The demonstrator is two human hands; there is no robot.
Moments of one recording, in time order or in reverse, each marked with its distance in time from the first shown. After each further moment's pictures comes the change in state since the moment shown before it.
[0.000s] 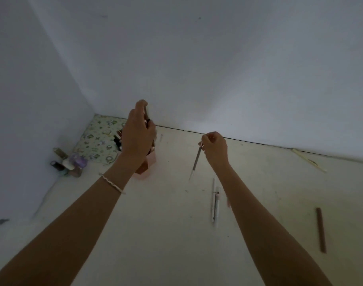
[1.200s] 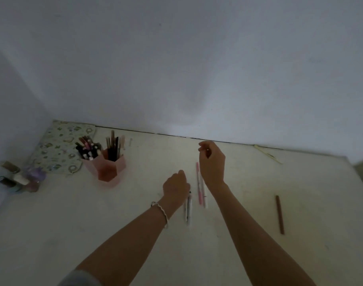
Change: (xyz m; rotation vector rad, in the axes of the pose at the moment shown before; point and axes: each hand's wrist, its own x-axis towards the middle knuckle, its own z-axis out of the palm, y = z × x) left_hand -0.142 0.064 0.150 0.251 -0.818 -0.098; right_hand -0.028 0.028 -0.072 -0.190 0.248 -0.259
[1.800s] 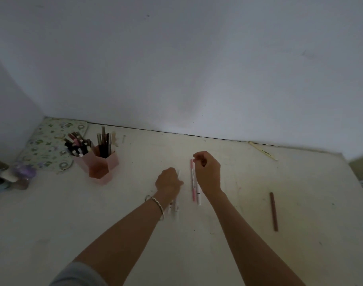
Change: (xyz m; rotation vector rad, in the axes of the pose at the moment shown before) left_hand 0.011 0.002 0.002 -0.098 -0.043 -0.169; right_hand -0.018 0.037 -0.009 0.012 -0.094 0.063
